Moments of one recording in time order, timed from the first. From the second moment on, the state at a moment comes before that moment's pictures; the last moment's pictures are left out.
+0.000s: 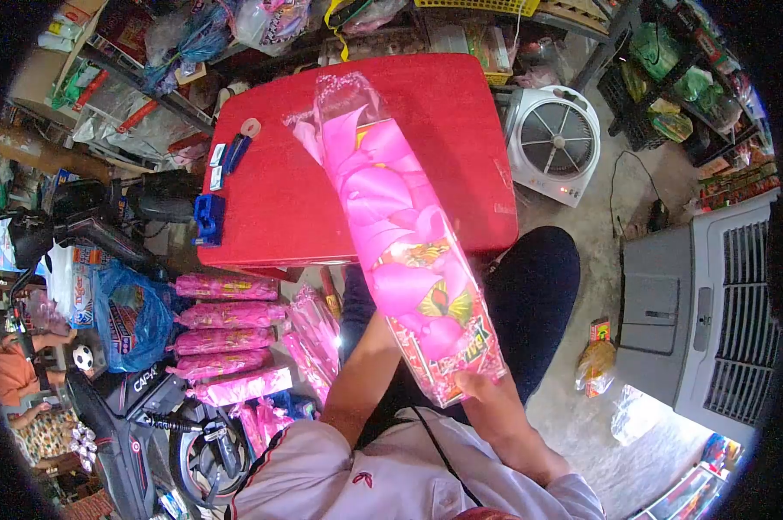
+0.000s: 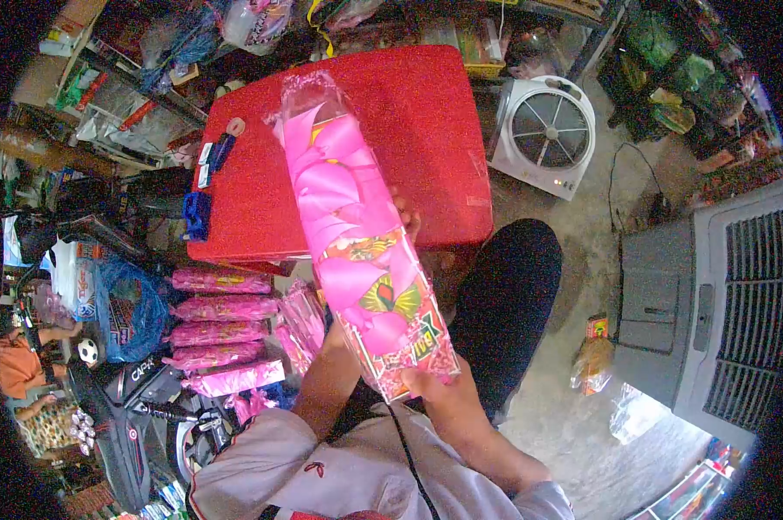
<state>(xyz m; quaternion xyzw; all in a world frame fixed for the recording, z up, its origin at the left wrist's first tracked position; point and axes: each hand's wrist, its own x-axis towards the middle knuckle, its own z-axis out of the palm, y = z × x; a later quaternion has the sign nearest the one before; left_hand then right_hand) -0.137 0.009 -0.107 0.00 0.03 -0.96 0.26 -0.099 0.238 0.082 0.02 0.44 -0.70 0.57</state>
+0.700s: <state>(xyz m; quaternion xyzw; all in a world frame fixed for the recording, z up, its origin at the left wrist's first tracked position) -0.068 -0.020 -0.063 0.17 -0.07 -0.96 0.22 -0.111 0.241 0.078 0.01 0.40 -0.71 0.57</state>
